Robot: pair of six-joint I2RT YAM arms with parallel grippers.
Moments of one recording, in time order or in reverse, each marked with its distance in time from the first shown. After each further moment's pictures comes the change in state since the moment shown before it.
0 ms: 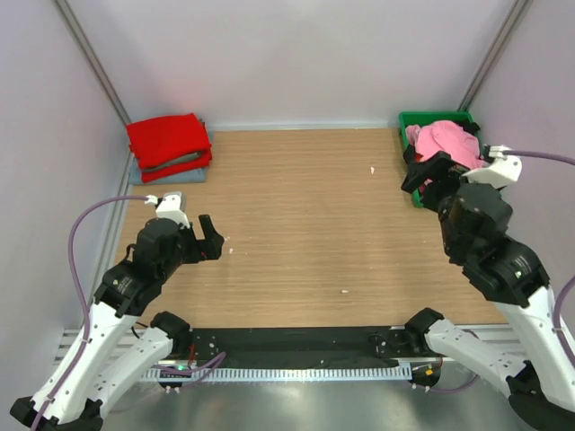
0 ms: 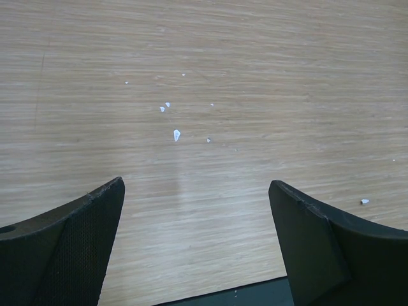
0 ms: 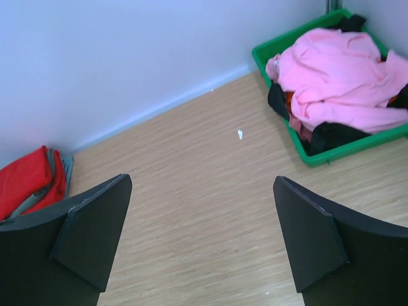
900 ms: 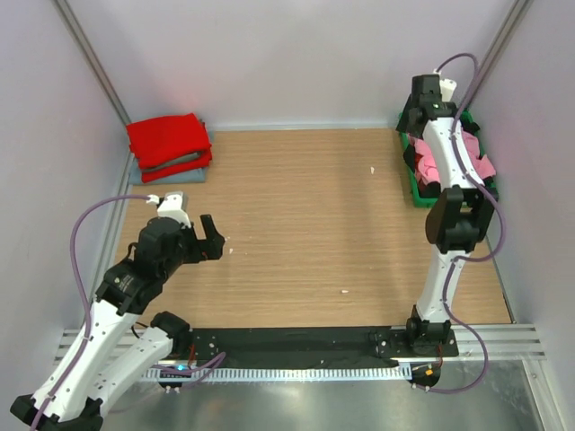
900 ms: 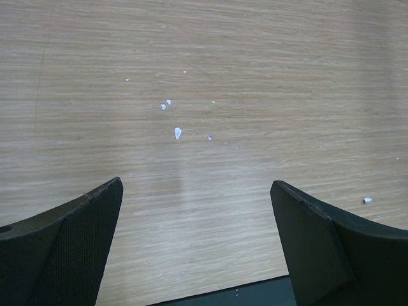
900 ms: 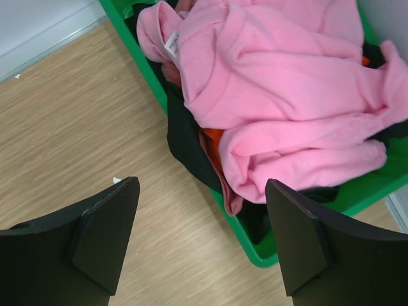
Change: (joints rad) left arm 0.000 0.006 0.000 -0.004 -0.002 0.001; right arm -0.589 1.184 0.734 -0.092 -0.286 -0.195
